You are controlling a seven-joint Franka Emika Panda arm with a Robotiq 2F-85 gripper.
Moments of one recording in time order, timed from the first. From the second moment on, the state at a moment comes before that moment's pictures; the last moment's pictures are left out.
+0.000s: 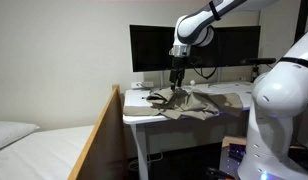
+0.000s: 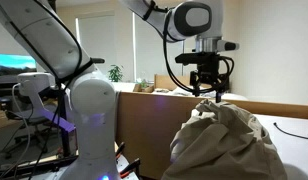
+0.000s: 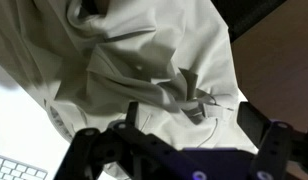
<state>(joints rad) -0.11 -0.60 -0.26 -2.61 -0.09 2.15 -0.25</state>
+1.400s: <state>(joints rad) -0.11 -0.60 -0.26 -2.61 -0.09 2.15 -0.25</state>
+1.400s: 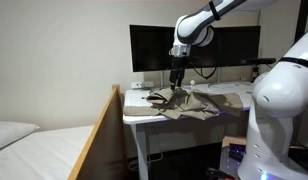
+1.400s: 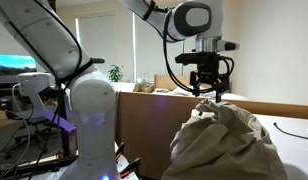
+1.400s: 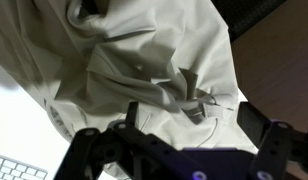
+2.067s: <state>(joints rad) -0.10 -0.34 -0.15 -2.33 -0.14 2.10 -0.20</state>
